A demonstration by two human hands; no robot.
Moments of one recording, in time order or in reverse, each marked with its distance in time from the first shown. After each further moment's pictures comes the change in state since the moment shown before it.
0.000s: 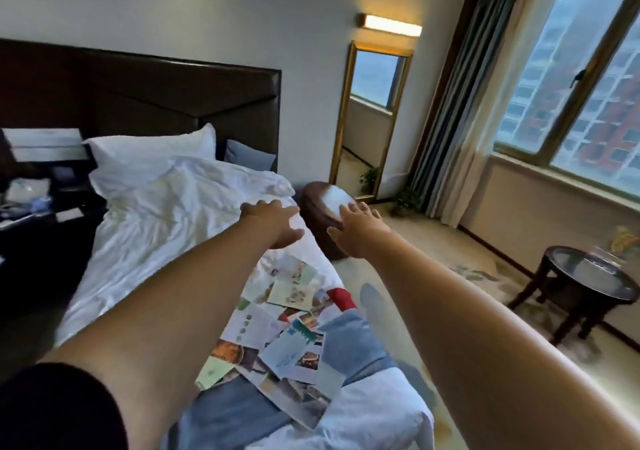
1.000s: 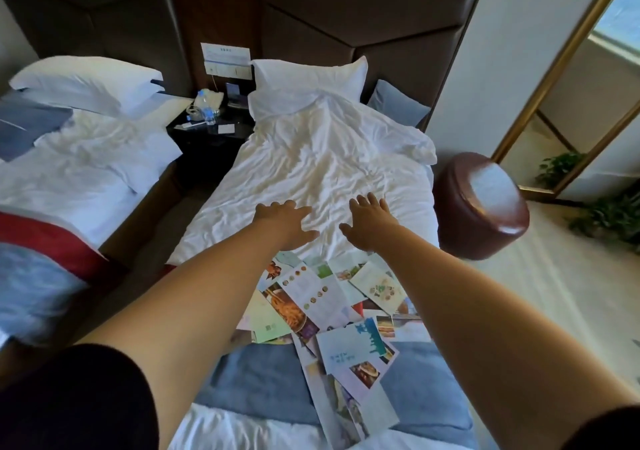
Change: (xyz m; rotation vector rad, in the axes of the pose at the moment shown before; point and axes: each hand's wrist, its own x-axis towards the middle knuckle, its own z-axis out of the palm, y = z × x) left_hand 0.130 -0.121 0.134 -0.076 -0.312 -0.477; right_hand 0.273 -0.094 0.147 -0.138 -0.243 -0.625
